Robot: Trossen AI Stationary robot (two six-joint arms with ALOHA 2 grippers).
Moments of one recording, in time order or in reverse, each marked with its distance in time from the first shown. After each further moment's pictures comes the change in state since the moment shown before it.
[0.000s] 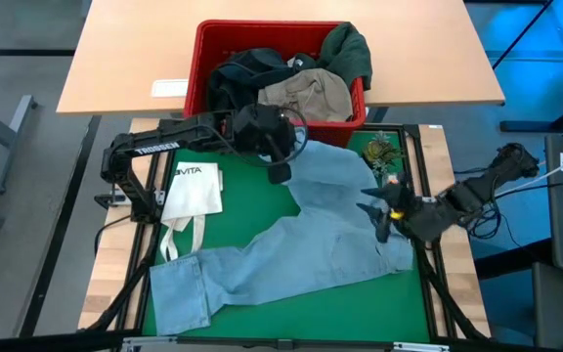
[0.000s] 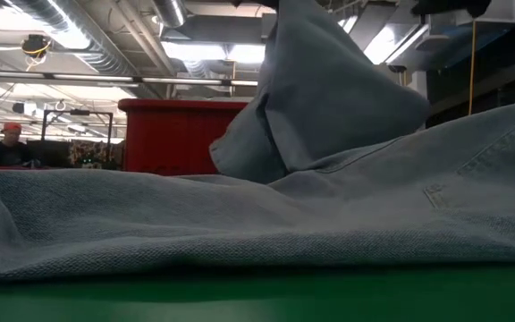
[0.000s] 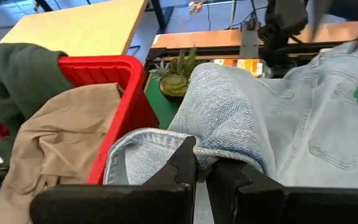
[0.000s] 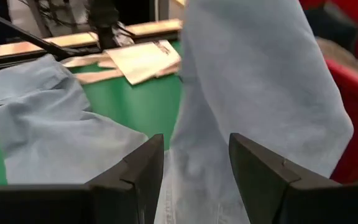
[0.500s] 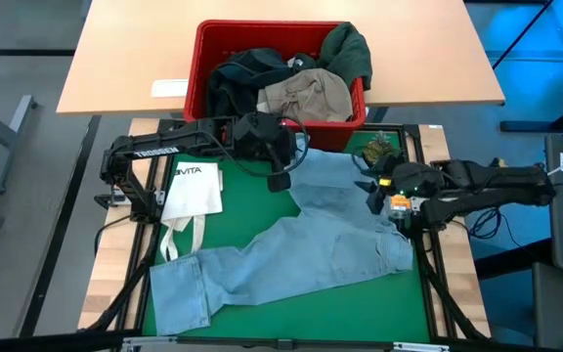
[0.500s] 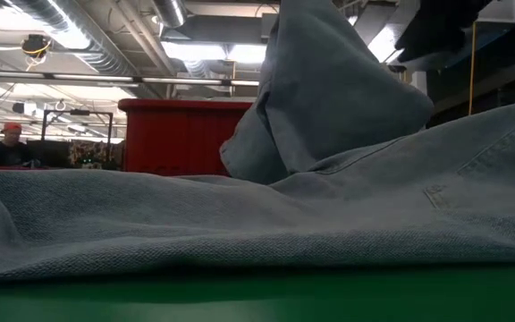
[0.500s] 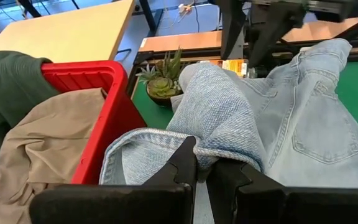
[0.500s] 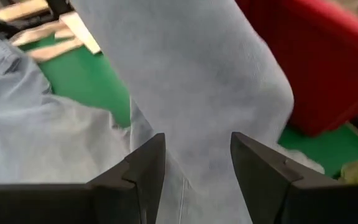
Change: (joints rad) left arm -0.050 0.000 0.000 -0.004 -0.002 -0.001; right arm -0.493 -0.047 0.000 -0.068 -0.441 -0.124
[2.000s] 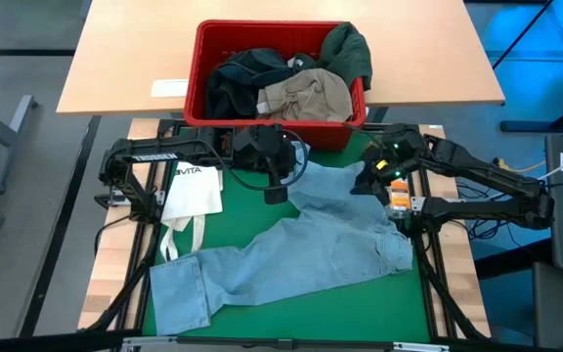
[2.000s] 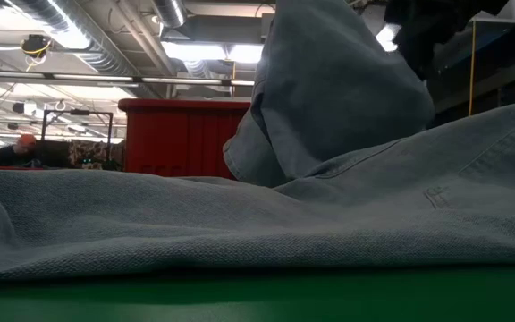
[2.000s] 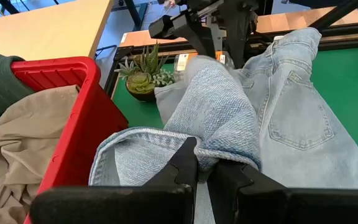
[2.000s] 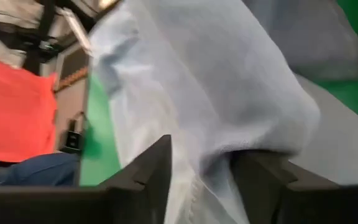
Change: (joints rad) left arm -0.064 0.000 0.000 -0.043 0.001 -0.022; right arm -0.491 0.109 -0.002 0.074 -0.978 -0.313
